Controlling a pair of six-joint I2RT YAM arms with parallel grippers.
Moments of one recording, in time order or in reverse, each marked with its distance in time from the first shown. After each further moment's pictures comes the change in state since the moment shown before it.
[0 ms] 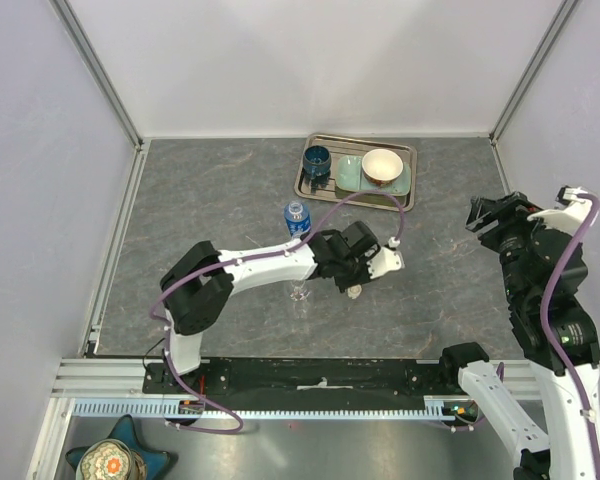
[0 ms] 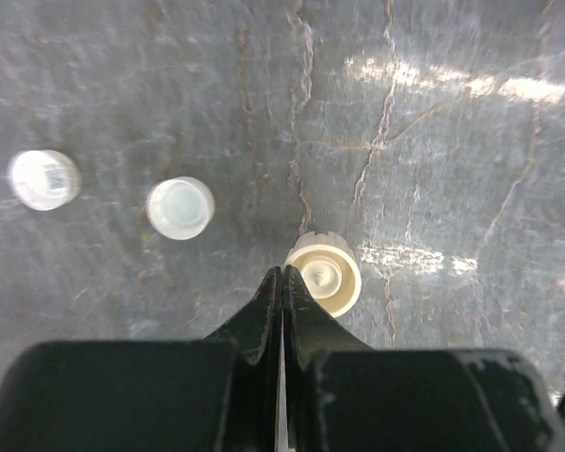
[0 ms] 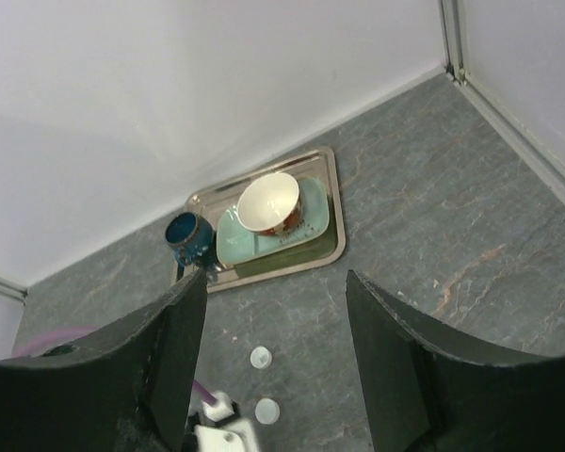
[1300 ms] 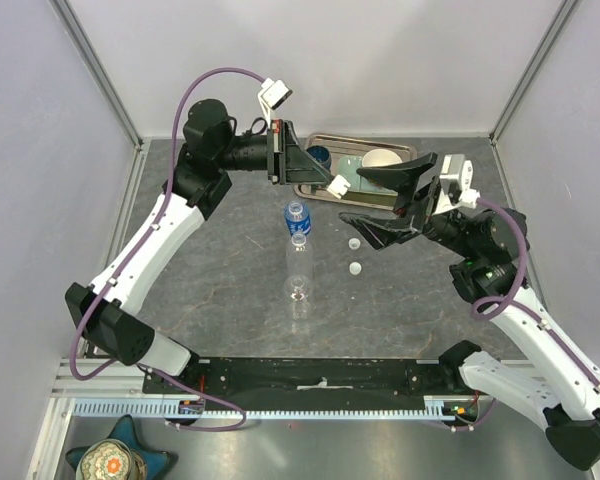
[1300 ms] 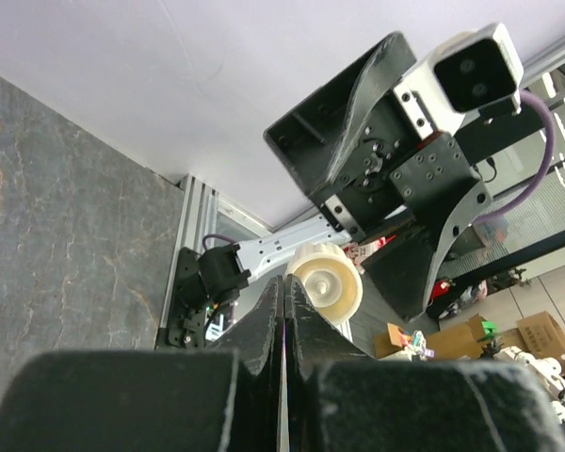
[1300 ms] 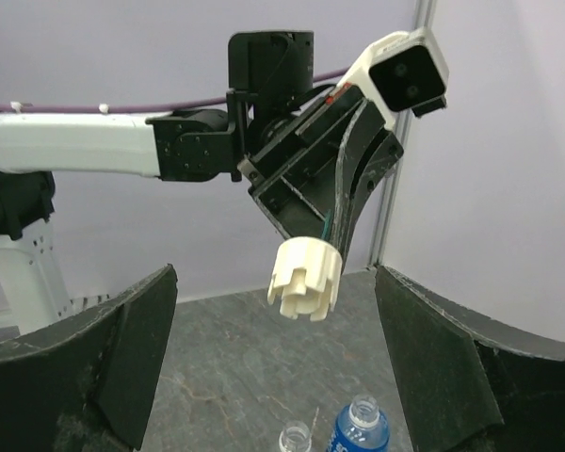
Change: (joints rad) left arm 0.553 -0.443 0.196 0.438 0.995 -1.251; right arm 0.329 0.277 -0.201 1.107 -1.001 -0.241
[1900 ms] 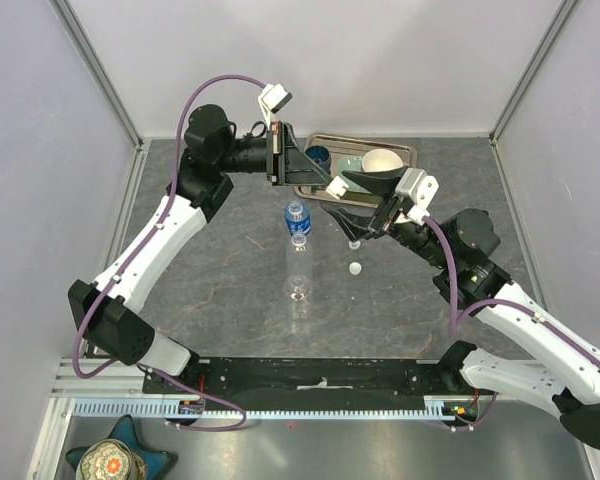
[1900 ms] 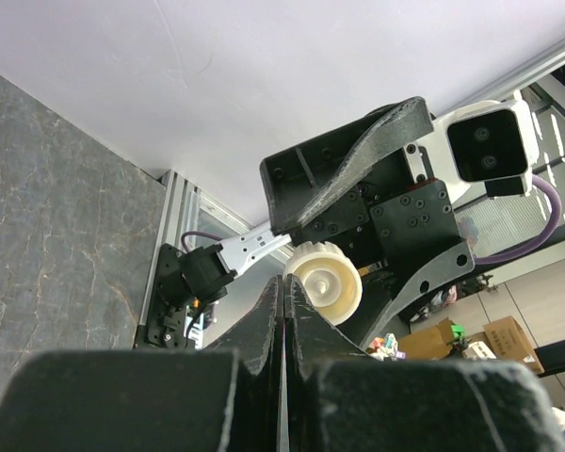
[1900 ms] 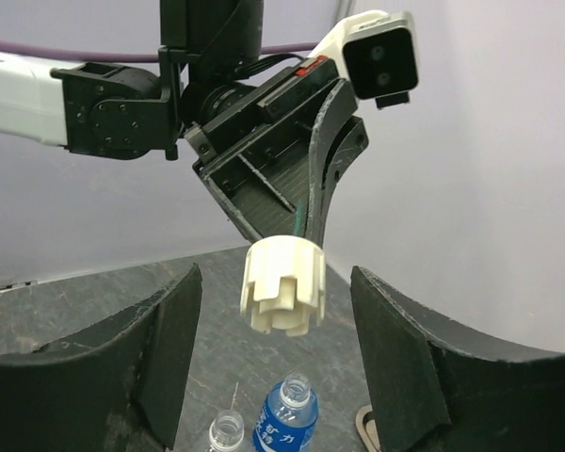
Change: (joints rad) left arm 0.014 0.000 -0.062 0.129 0.023 -0.127; right arm 0.254 0.046 0.023 -0.160 0.364 -0.402
